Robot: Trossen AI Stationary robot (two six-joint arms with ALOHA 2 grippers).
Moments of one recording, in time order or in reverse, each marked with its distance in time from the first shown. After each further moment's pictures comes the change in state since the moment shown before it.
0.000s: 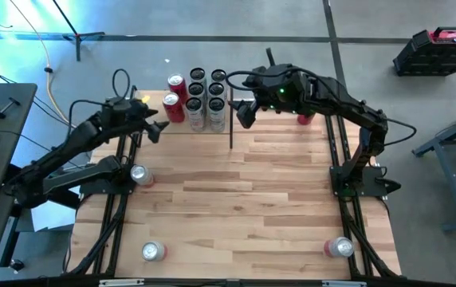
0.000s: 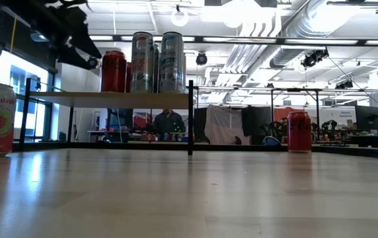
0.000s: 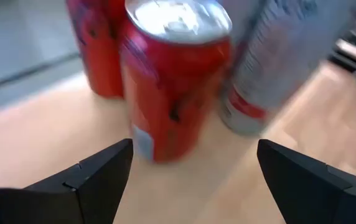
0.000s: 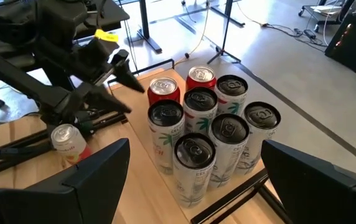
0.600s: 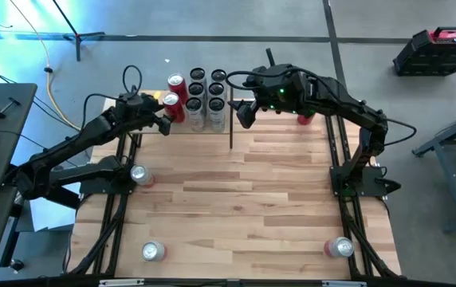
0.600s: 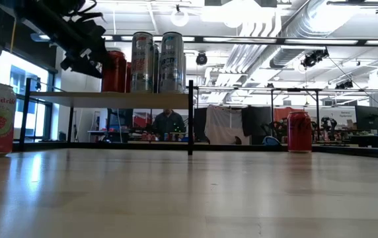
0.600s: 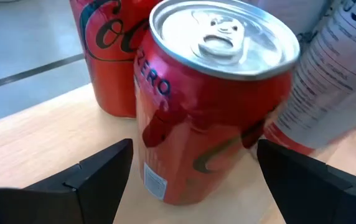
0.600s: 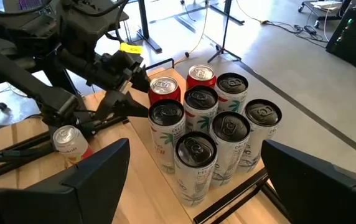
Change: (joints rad) left arm 0.001 0.165 -0.022 0.187 -0.065 -0.043; right arm 0.001 0.000 0.000 -0.005 0.000 0.023
